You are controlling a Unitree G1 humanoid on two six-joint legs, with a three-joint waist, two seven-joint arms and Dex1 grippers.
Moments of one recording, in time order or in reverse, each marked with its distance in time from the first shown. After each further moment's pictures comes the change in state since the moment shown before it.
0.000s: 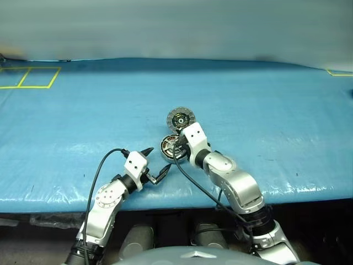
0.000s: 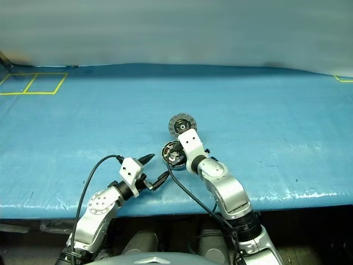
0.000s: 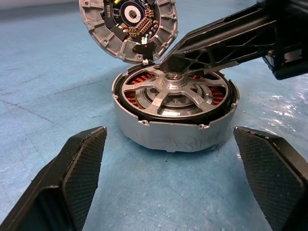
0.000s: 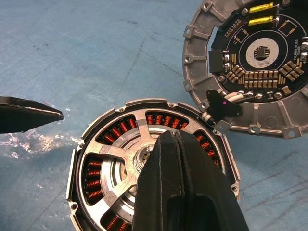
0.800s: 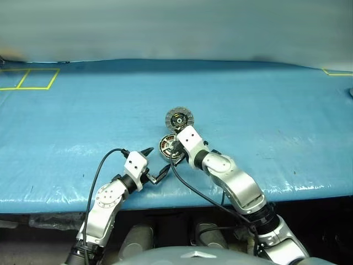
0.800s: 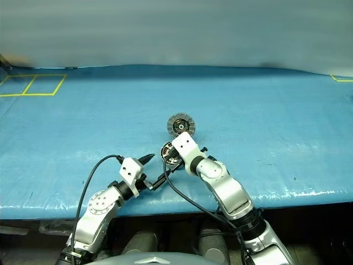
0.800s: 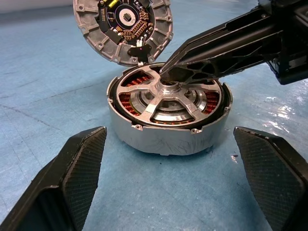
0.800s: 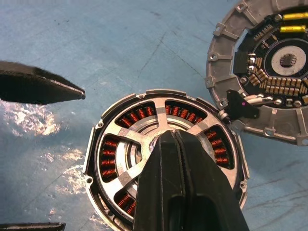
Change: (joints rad) left arm 0.000 0.001 0.001 0.000 0.000 -0.001 0.001; right arm -0.025 -0.031 0.059 -0.001 0.000 0.022 0.048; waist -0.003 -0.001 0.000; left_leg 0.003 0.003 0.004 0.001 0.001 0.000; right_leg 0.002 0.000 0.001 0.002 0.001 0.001
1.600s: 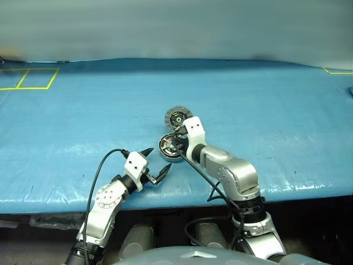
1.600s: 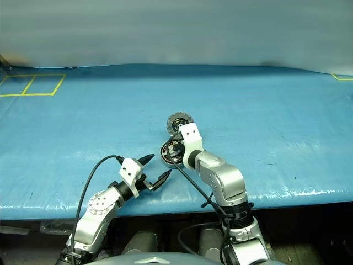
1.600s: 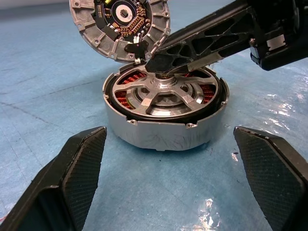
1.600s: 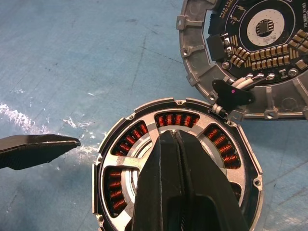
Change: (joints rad) left arm 0.003 -0.002 -0.001 0.000 0.000 0.000 0.000; right arm -0.068 0.154 -0.184 0.044 0.122 0.206 -0.074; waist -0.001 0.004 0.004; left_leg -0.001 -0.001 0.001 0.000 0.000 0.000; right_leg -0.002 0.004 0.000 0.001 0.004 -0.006
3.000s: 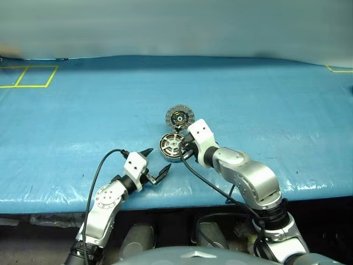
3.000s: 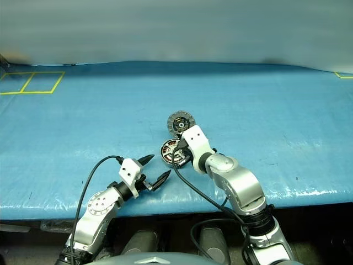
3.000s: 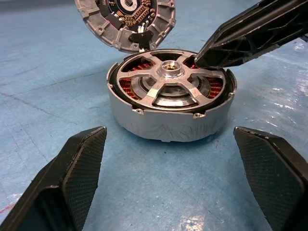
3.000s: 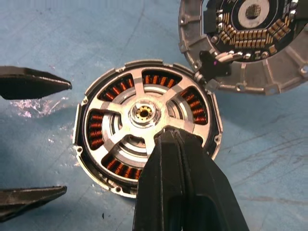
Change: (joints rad) left arm 0.004 0.004 0.001 0.000 0.000 -0.001 -0.001; right arm -0.002 -0.207 0.077 -0.221 -0.001 0.104 0.062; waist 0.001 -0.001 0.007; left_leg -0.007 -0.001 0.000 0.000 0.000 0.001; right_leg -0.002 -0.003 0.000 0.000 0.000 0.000
